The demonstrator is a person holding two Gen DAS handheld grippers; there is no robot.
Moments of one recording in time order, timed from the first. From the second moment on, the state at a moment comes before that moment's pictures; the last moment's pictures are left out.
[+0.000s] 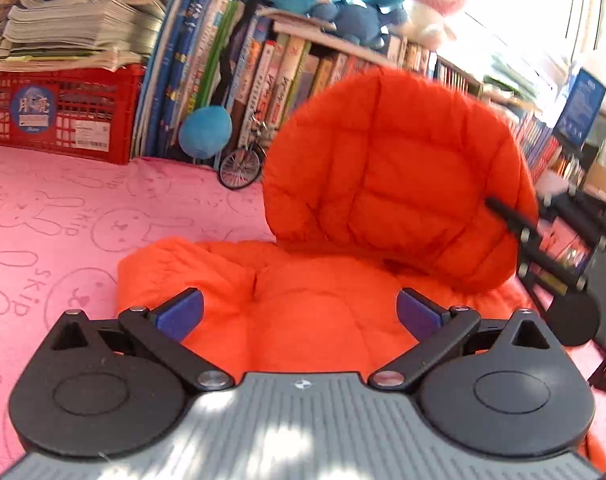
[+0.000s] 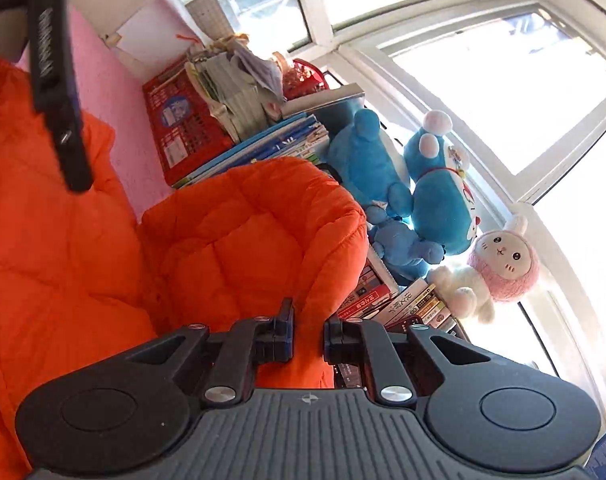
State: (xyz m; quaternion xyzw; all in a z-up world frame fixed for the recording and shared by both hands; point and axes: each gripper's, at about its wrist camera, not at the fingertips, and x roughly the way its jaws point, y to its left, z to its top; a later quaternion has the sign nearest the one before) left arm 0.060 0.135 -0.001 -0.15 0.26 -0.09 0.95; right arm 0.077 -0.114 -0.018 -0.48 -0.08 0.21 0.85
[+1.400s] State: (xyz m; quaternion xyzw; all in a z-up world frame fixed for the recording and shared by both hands) left arm 0.036 0.012 0.033 0.21 0.15 -0.31 0.92; right arm 0.056 -0.169 -0.055 -0.42 0.02 0.16 0.89
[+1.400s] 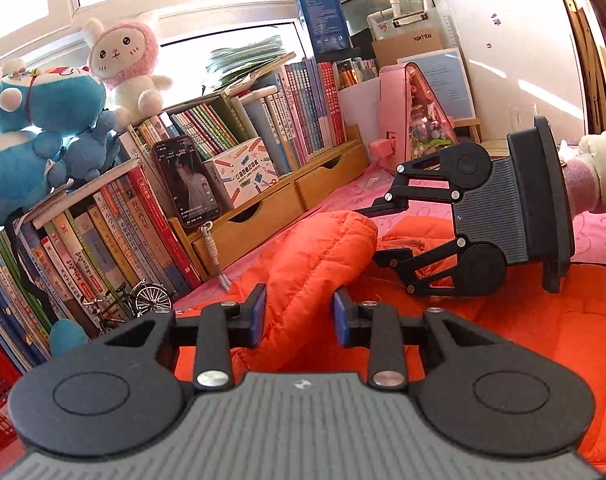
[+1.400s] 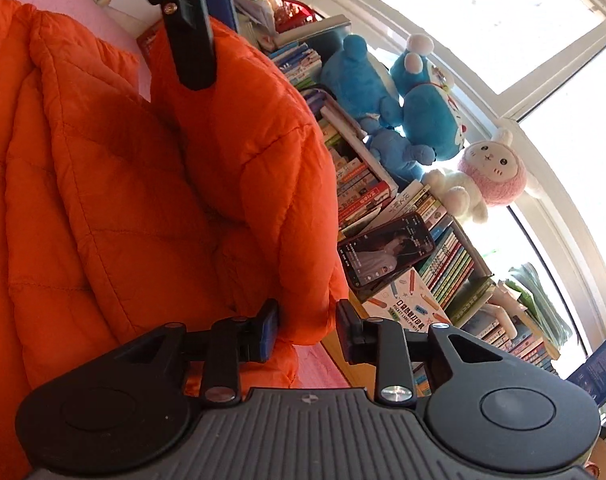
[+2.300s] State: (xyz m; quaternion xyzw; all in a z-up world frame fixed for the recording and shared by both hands) left arm 0.035 0.016 -0.001 0.07 0.24 -0.32 0.91; right arm 0.094 -0.190 -0.040 -0.32 0.09 0.02 0.94
